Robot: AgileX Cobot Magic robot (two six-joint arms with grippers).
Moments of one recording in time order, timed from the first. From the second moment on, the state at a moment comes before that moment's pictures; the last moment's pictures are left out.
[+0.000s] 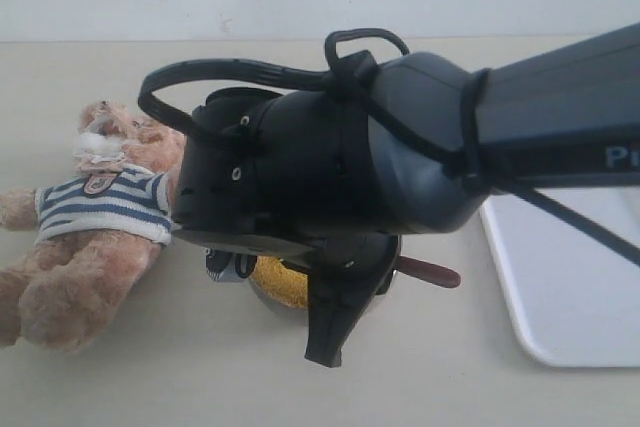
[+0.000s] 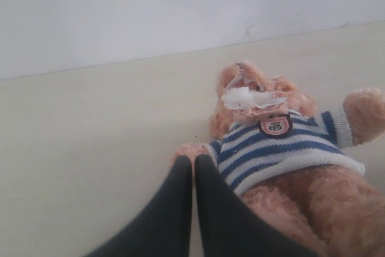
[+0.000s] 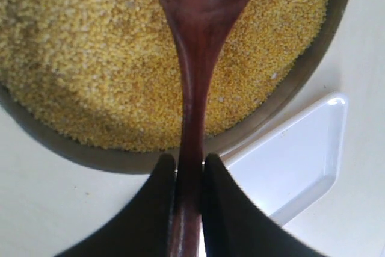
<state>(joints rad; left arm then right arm) 0.06 0.00 0.00 -0.17 0.29 0.26 1.13 1.89 -1.25 -0.57 1.22 0.18</state>
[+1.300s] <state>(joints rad) 0.06 0.00 0.00 -0.17 0.29 0.26 1.09 1.88 -1.18 -0.57 1.22 0.26</state>
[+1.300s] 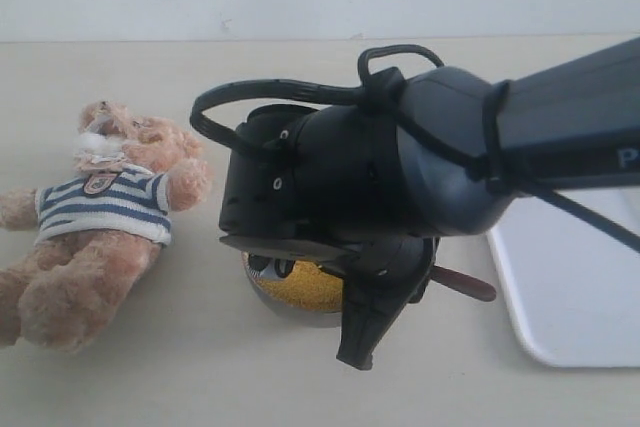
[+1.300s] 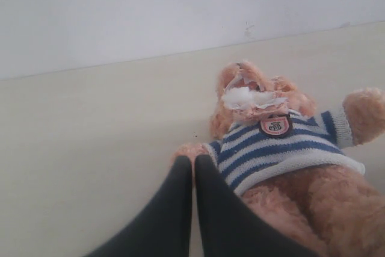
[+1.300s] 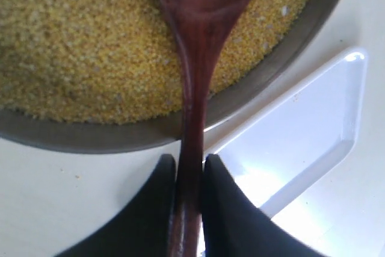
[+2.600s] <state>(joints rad) 0.06 0.00 0.00 -0.17 0.29 0.26 1.09 1.87 -1.24 -0.61 1.22 0.14</state>
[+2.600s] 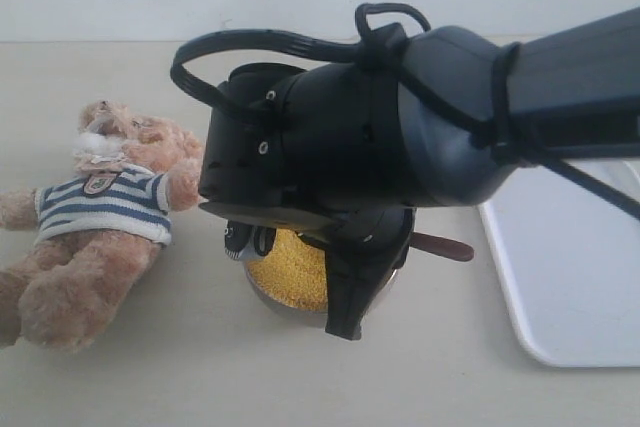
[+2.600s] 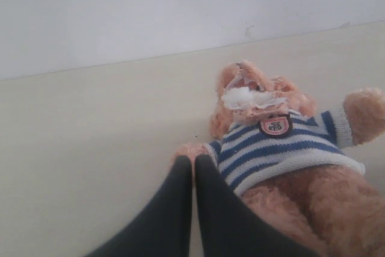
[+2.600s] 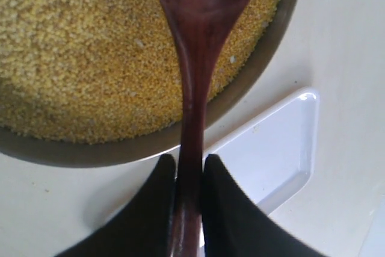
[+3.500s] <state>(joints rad) 0.06 0.00 0.00 -0.17 0.29 0.26 1.07 1.83 -1.24 -0.65 1.22 0.08</state>
